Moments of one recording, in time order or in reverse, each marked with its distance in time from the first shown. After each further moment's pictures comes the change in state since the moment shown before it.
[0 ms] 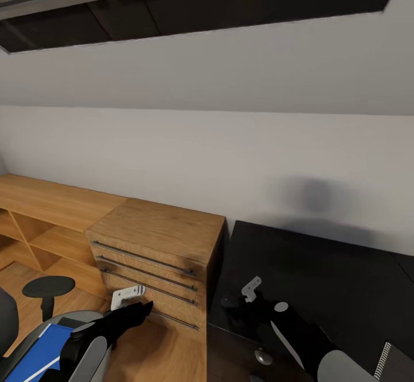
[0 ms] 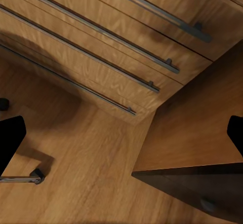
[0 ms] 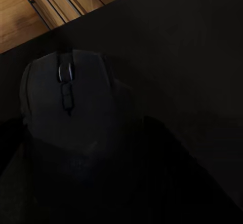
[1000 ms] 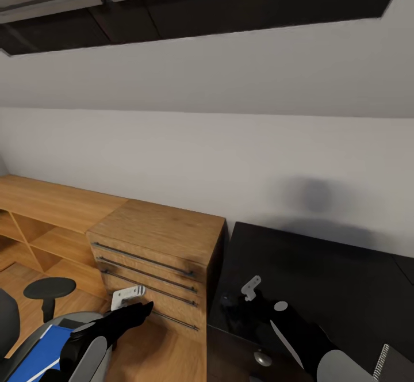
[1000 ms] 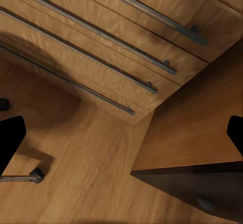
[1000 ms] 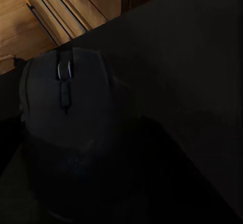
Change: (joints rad) left arm 0.000 0.000 0.000 0.001 0.002 0.002 -0.002; right arm 0.000 0.003 -0.007 -0.006 -0.001 0.001 -0.007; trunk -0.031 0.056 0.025
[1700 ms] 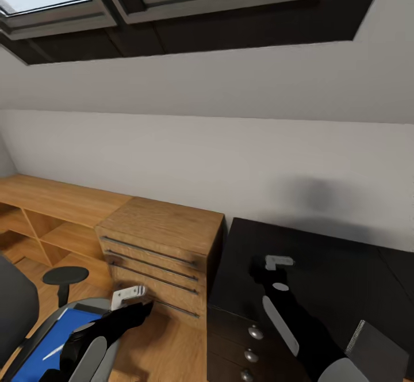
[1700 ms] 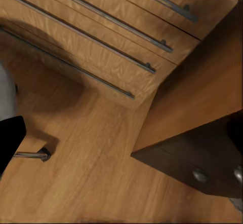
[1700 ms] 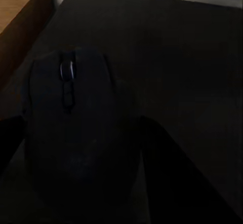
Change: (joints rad) left arm 0.000 0.000 0.000 0.001 0.000 0.000 0.001; right arm 0.081 0.021 -0.079 -0.429 -0.349 0.190 -0.834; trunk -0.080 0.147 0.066
